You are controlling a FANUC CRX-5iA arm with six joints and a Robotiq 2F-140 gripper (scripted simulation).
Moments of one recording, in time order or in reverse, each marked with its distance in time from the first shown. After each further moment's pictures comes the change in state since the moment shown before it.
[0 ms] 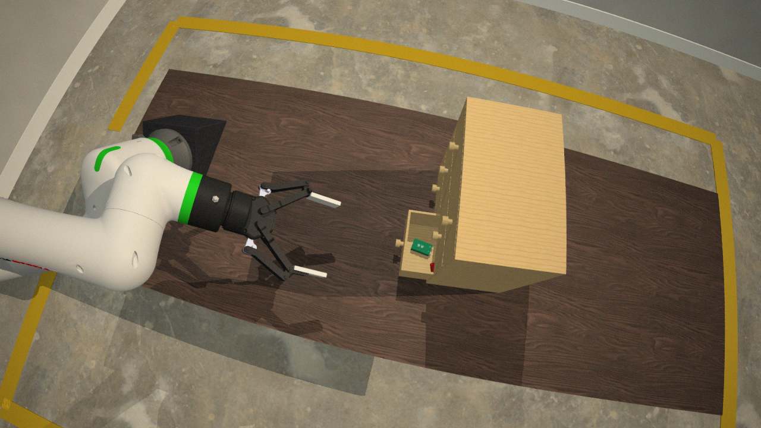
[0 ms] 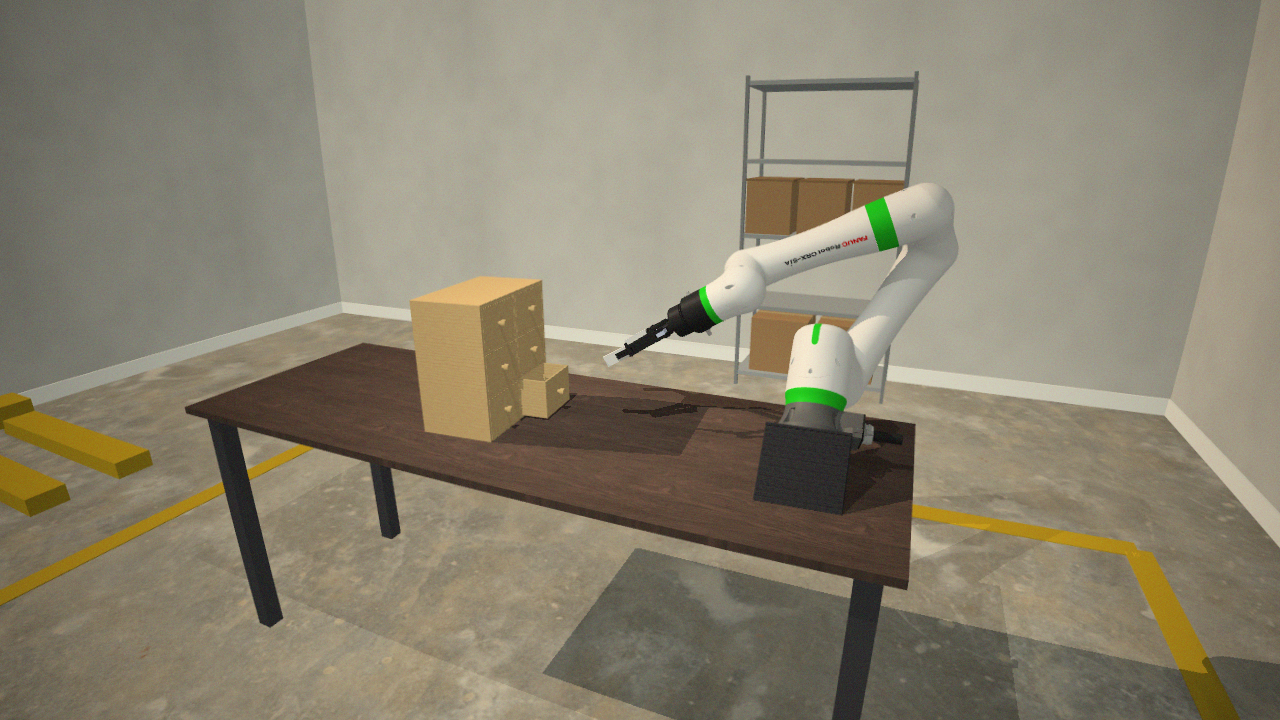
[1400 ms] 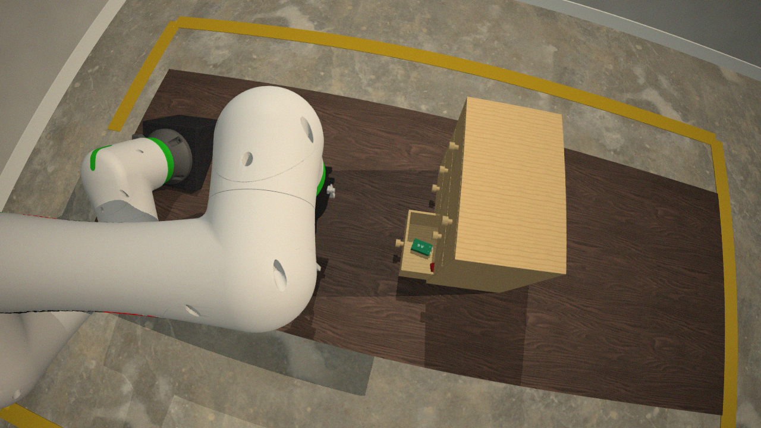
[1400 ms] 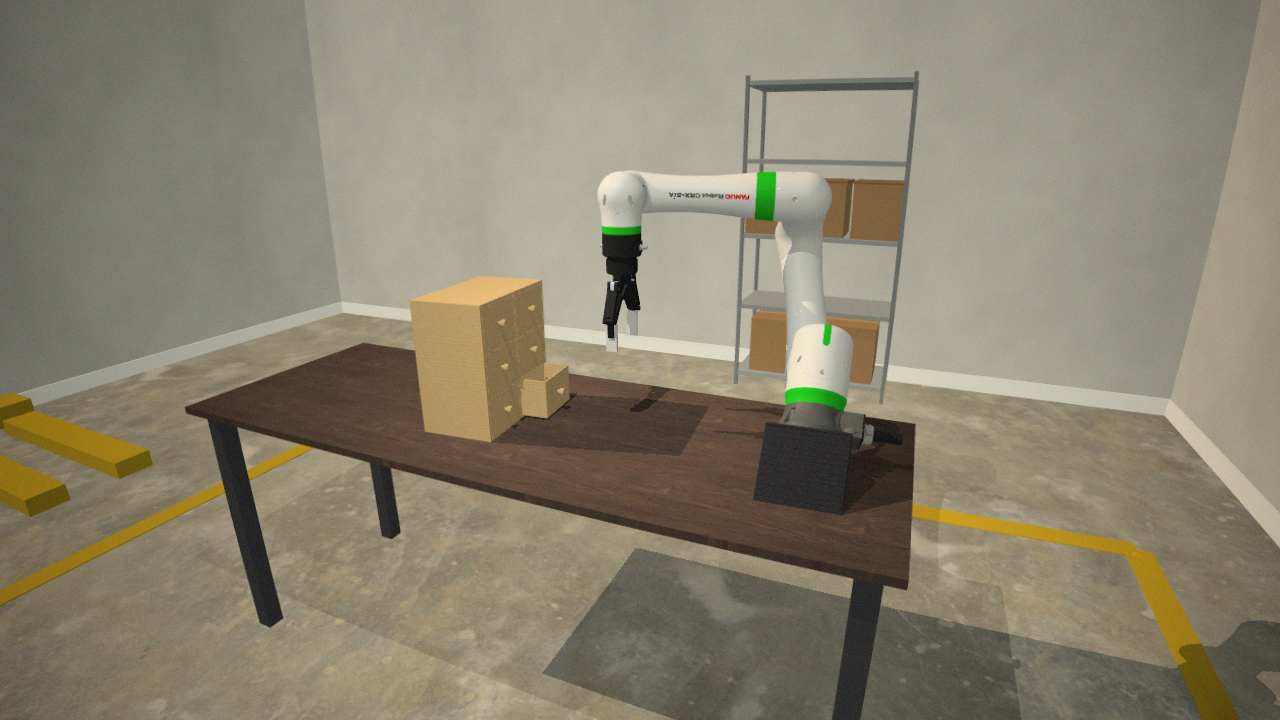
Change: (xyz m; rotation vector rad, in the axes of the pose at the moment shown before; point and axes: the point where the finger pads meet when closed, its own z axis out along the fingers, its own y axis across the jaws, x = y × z) arm 0.025 -0.007 -0.026 0.008 -1.035 -0.005
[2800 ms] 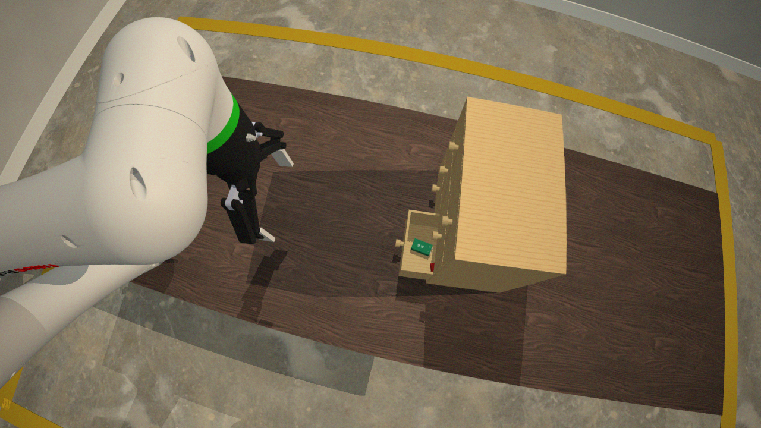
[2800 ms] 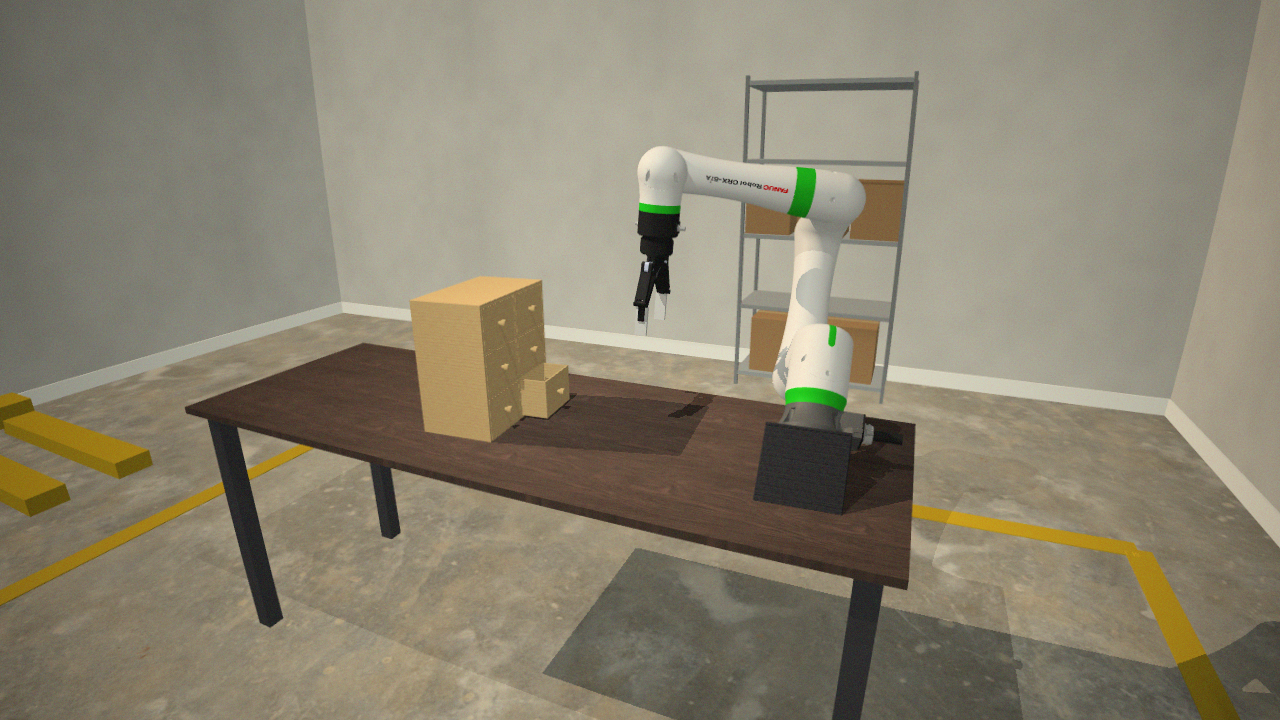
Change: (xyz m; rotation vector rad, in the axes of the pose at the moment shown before) arm -0.082 -0.031 -0.056 -0.002 0.075 0.003
